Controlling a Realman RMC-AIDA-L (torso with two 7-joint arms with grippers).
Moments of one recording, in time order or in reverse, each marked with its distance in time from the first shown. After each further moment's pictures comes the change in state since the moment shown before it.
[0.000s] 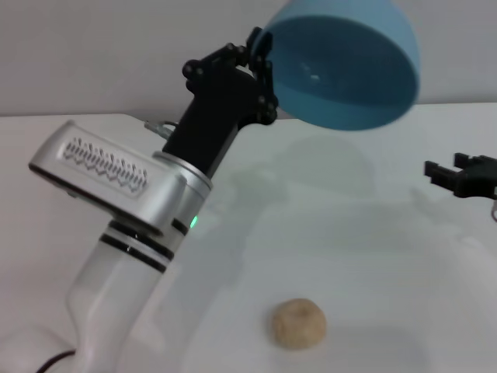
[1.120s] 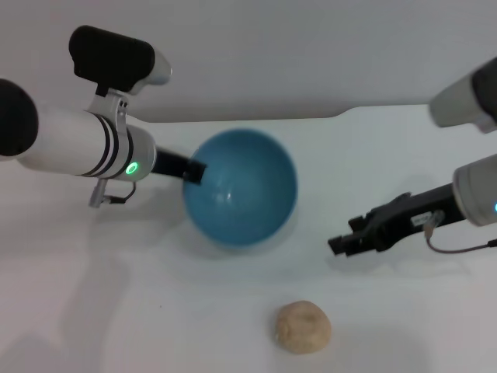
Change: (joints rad) left arm -0.159 0.019 -1.046 0.170 0.362 -1.922 -0.036; right arm 0.257 -0.016 -0.075 -0.203 -0.474 -0.662 0.524
